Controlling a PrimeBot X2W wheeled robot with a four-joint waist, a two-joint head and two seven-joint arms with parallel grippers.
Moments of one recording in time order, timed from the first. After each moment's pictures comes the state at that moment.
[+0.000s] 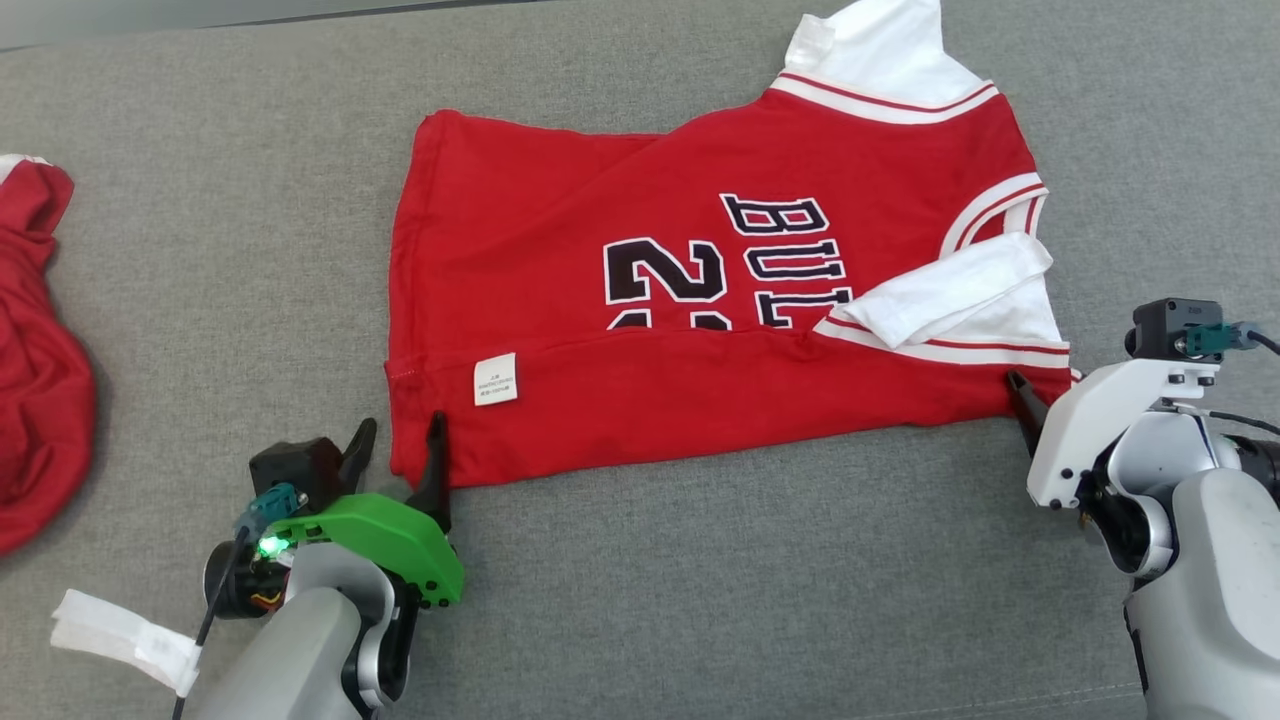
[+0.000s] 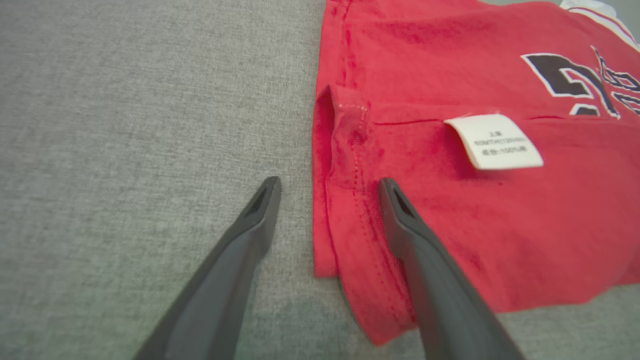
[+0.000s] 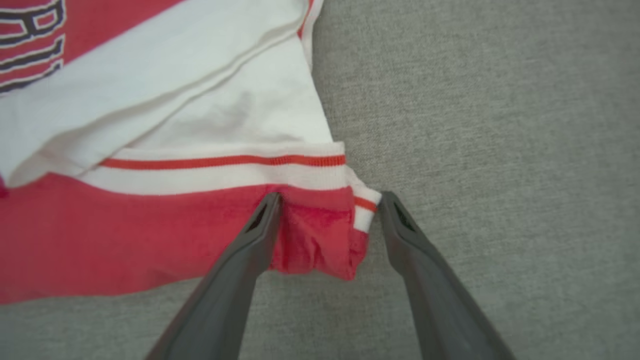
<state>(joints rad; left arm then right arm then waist) -0.41 0.26 -0.61 0.58 -0.79 0.15 -0.20 -0.38 -0.13 -0.13 0.35 0.22 0.13 0.52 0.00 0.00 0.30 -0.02</state>
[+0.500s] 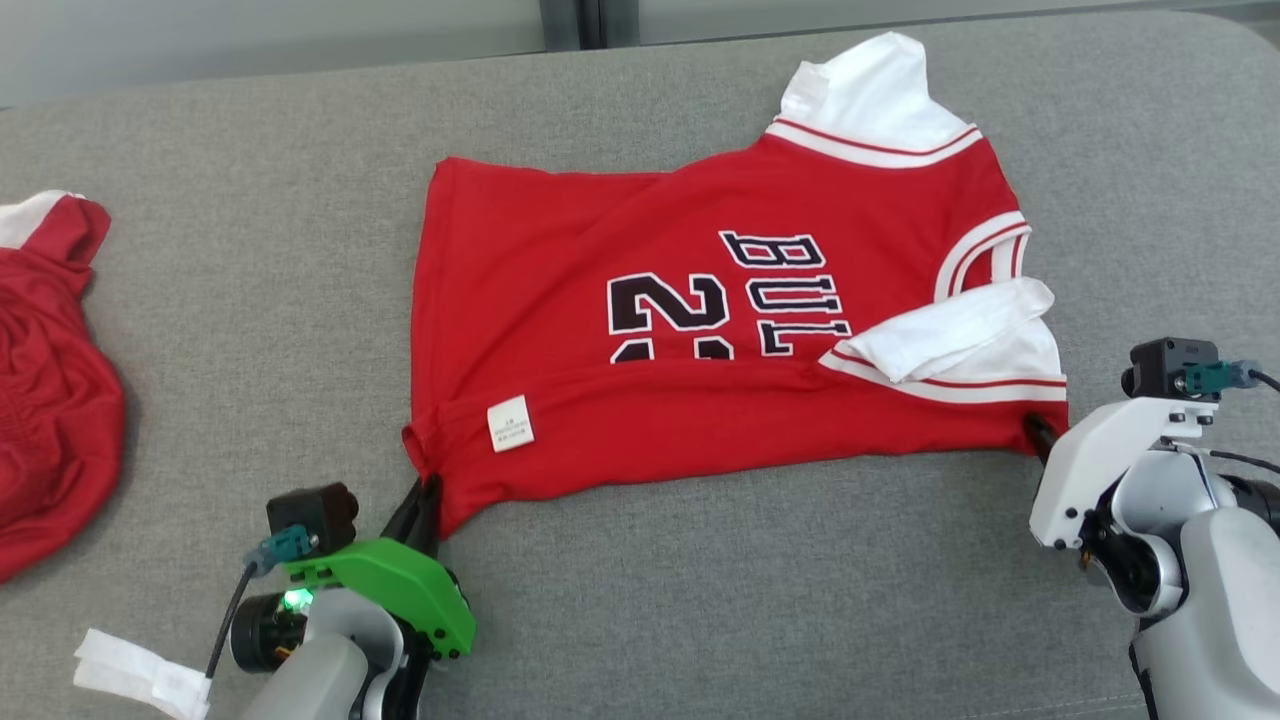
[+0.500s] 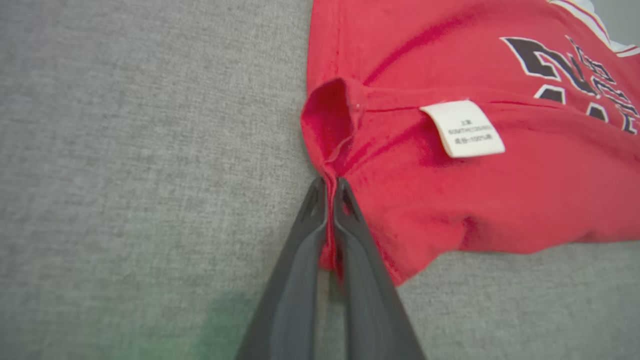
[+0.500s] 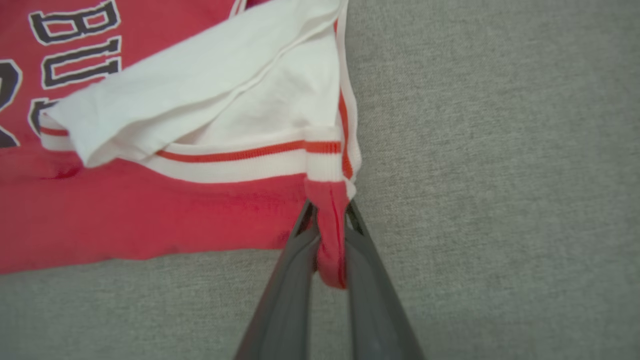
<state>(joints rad) -0.37 0.24 -0.61 0.64 -0.86 0.10 -0.16 -0.32 -0.14 -0.12 0.34 0.28 0.13 0.51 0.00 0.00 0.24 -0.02</state>
